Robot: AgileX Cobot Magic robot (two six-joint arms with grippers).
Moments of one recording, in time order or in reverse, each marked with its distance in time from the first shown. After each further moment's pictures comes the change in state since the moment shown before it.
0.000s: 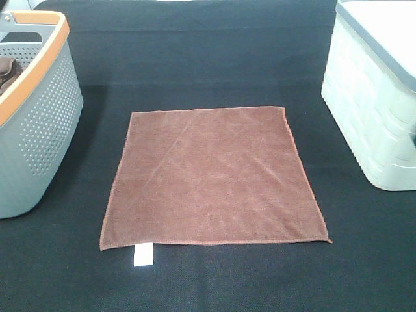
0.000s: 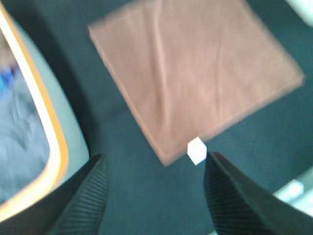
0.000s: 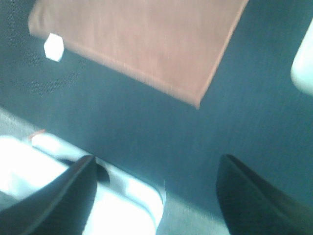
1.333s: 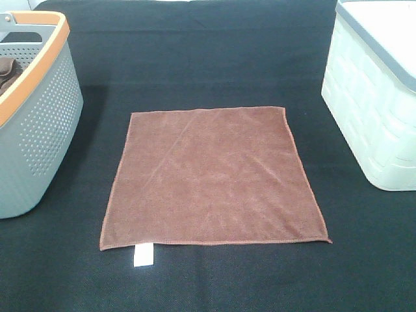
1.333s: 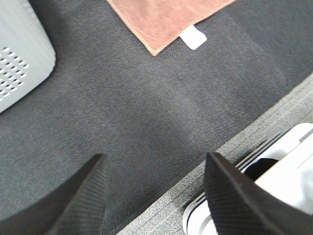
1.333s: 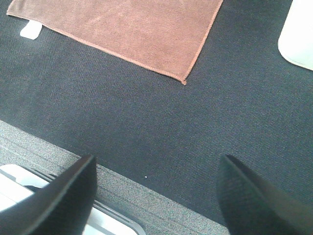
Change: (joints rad) left arm 0.000 -0.774 0.879 -0.060 -0.161 0.135; right arm 0.000 -0.605 0.494 -0.053 -0.150 0.000
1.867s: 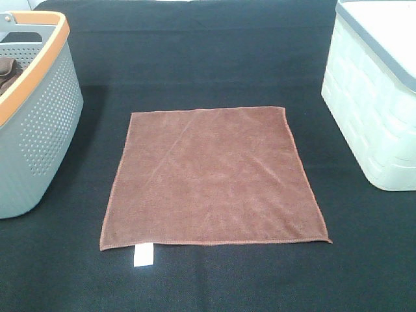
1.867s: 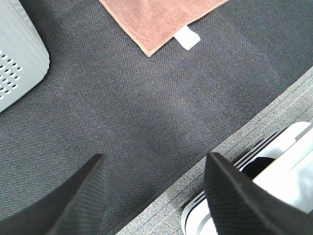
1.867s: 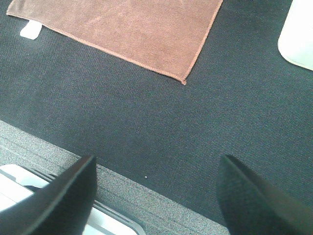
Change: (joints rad) left arm 0.000 -0.001 0.000 -0.011 -0.001 0.009; right arm 0.000 0.000 0.000 -0.001 0.000 0.000
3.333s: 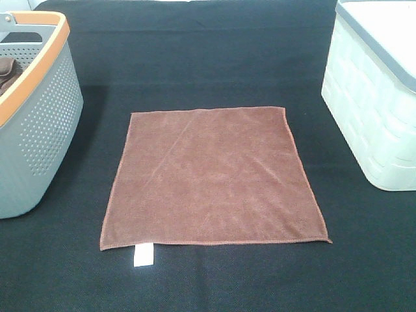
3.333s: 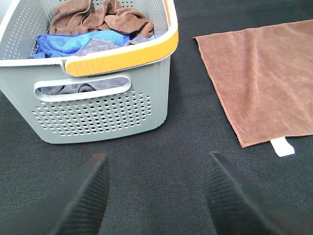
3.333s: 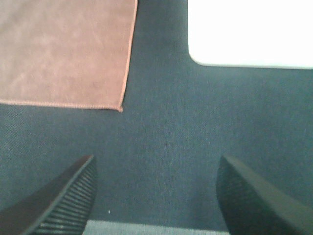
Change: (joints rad) left arm 0.500 -0.424 0.000 -0.001 -0.002 0.003; right arm -0.361 -0.144 0.004 0.002 -0.002 0.000
